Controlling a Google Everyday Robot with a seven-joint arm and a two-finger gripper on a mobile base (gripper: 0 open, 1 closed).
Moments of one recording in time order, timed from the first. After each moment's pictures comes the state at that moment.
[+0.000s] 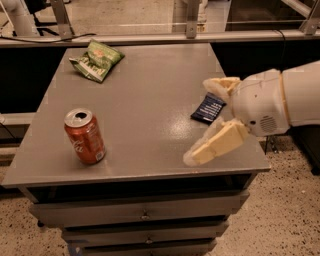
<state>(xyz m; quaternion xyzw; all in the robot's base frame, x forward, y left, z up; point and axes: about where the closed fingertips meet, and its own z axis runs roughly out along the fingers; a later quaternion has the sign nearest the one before) 0.429 -0.069 0.946 -0.55 0.69 0.24 0.42</state>
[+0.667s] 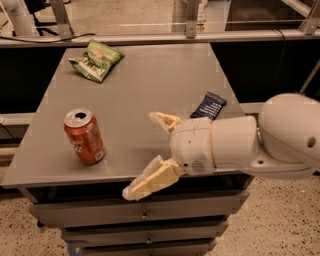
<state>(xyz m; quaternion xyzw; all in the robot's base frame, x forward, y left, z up) 0.399 0.041 0.890 -0.54 0.63 0.33 0.45</state>
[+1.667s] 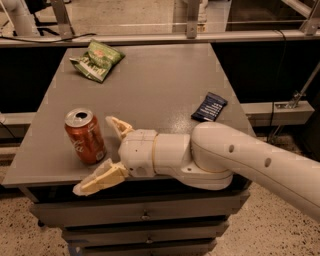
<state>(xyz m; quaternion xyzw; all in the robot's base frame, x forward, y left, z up) 0.425 0.149 0.857 -0.51 0.56 0.40 0.52</state>
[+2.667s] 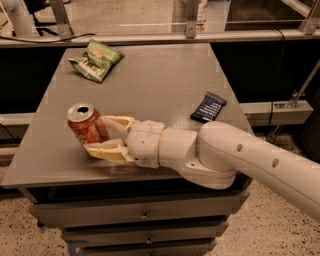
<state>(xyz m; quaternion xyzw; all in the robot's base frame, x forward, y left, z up) 0.460 0.131 0.870 -0.48 0.56 0.36 0.57</state>
